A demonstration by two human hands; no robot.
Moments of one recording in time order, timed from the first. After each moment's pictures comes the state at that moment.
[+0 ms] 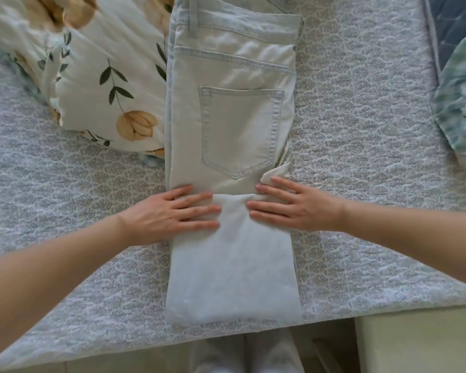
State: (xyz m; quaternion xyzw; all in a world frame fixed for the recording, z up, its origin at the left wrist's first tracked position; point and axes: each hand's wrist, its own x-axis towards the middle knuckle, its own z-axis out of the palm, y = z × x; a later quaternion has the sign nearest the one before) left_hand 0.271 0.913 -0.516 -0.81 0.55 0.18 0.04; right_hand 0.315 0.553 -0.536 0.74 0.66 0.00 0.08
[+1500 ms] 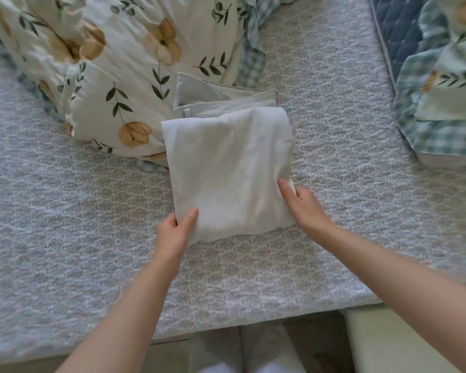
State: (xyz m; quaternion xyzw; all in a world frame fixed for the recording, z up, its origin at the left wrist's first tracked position) left_hand 0.207 0.804 -0.479 -0.63 -0.43 0.18 -0.62; right_hand 0.279 0.557 -0.479 0.80 -0.17 -0.30 -0.49
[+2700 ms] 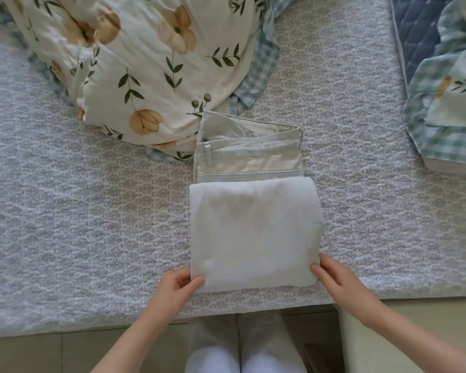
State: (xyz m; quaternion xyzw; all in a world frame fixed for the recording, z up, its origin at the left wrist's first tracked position) left_hand 0.093 0.820 -0.467 -0.68 -0.30 0.36 -0.56; right_hand 0.156 0.480 -0.454 0.81 -0.05 -0.40 -0.44
